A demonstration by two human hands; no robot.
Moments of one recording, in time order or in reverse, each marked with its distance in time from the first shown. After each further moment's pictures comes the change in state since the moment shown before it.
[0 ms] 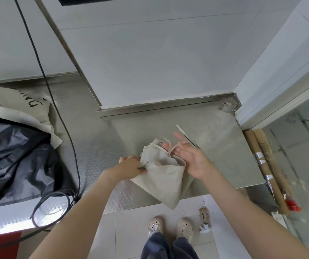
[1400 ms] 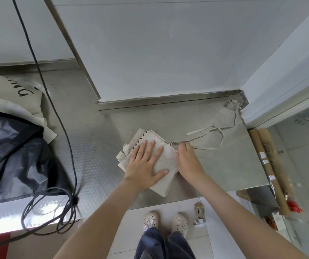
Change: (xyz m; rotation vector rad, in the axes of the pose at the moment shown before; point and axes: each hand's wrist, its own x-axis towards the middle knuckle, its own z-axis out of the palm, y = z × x) left_hand 0.020 0.009 0.055 0.287 0.531 0.229; right_hand 0.027 0.039 -0.012 -1.880 0.498 -0.374
